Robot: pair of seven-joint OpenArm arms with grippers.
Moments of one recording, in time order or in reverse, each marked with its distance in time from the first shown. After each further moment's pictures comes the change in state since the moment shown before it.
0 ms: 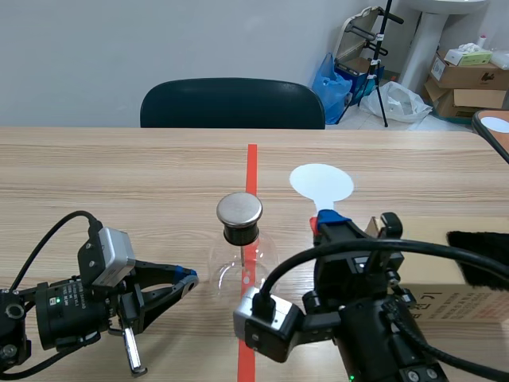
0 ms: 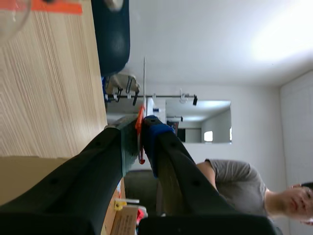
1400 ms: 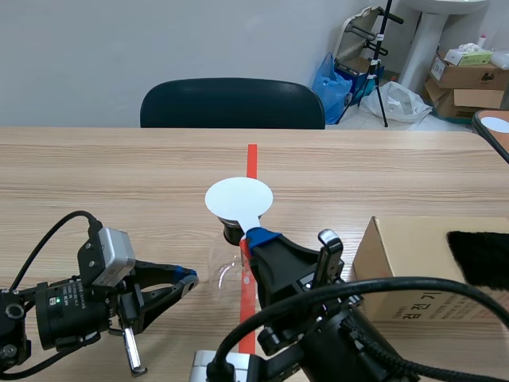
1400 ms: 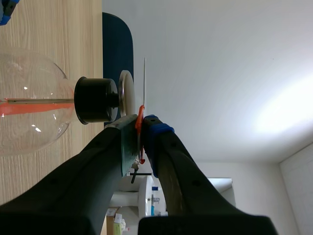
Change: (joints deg) left arm 0.0 0.0 0.0 0.0 0.0 0.0 0.0; right arm 0.0 0.0 0.0 0.0 0.0 0.0 20.5
